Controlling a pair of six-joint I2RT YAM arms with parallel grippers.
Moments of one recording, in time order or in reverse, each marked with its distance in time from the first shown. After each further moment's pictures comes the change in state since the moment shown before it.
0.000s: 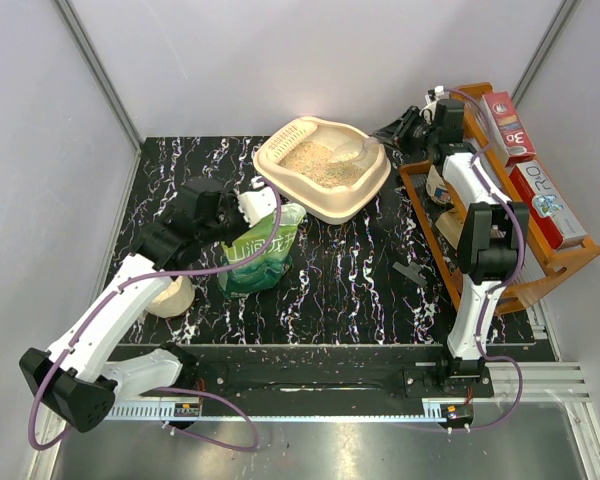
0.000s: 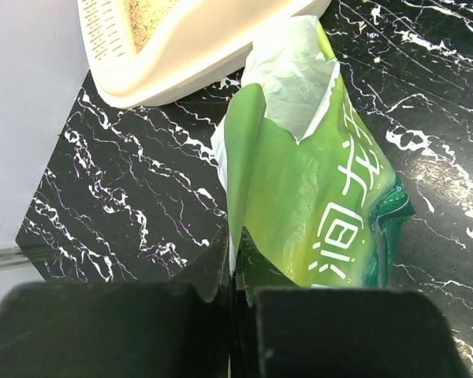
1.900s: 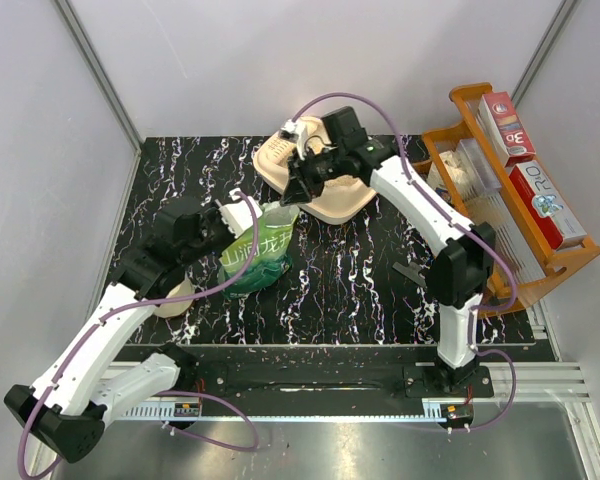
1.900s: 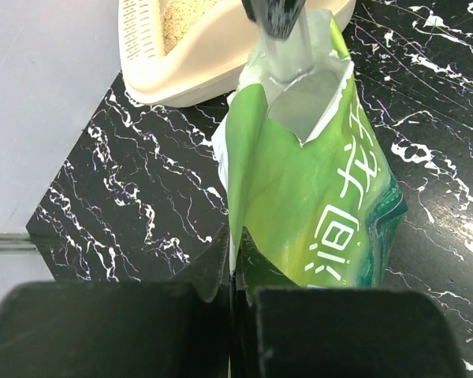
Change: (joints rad) left arm 0.023 -0.185 -0.132 0.077 -0.011 -0.054; right arm 0.538 -0.123 0.260 -0.748 -0.240 -1.047
